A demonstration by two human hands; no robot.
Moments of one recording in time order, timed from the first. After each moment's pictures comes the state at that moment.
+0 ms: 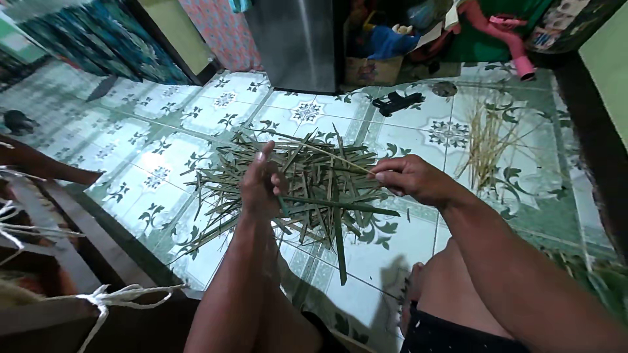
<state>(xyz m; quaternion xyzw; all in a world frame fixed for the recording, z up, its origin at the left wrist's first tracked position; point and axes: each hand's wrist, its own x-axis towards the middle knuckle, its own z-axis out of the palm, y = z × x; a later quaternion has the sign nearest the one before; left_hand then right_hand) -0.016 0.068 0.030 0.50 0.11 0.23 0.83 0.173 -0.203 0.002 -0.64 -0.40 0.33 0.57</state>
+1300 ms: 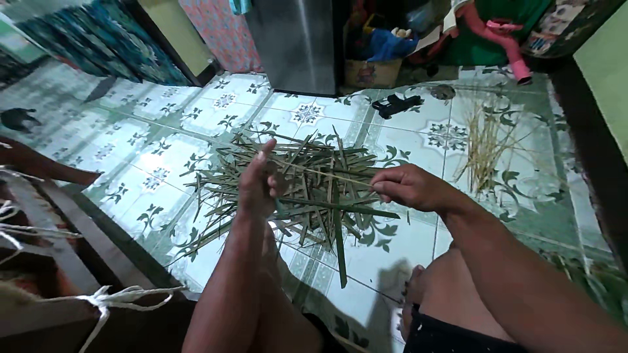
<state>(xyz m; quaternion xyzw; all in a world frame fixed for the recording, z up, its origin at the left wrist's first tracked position) -0.020 0.083 0.034 0.51 0.05 0.18 0.84 0.169 -0.204 -0.001 -0.65 -0.50 0.30 0.49</state>
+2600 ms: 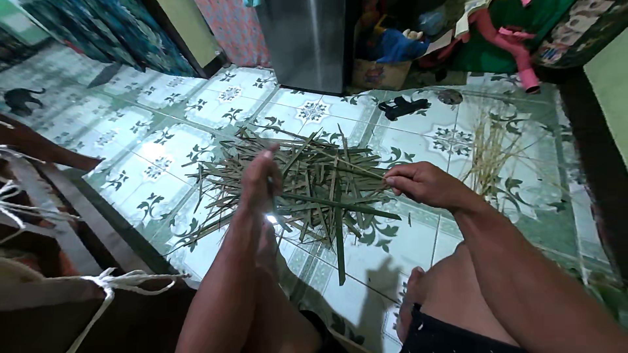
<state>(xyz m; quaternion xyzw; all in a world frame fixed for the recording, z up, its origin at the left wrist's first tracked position) -0.036 0.092 0.022 0.61 0.17 0.21 0.74 0.179 -0.209 -0.005 -0.73 -0.47 0.26 0.42</state>
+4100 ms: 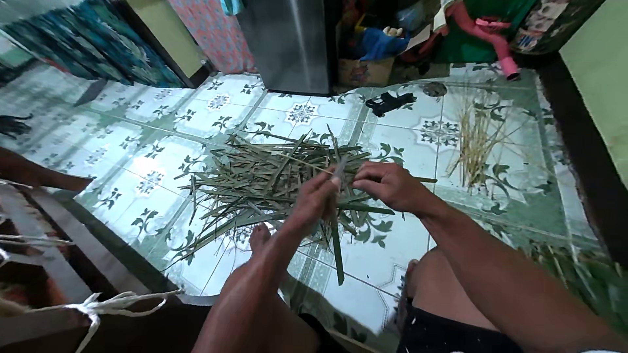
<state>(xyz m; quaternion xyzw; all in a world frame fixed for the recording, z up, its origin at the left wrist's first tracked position) 0.006 -0.012 0.018 0.65 0.14 0.04 0.74 0.147 -0.187 -0.001 -0.69 -0.46 0.19 0.52</state>
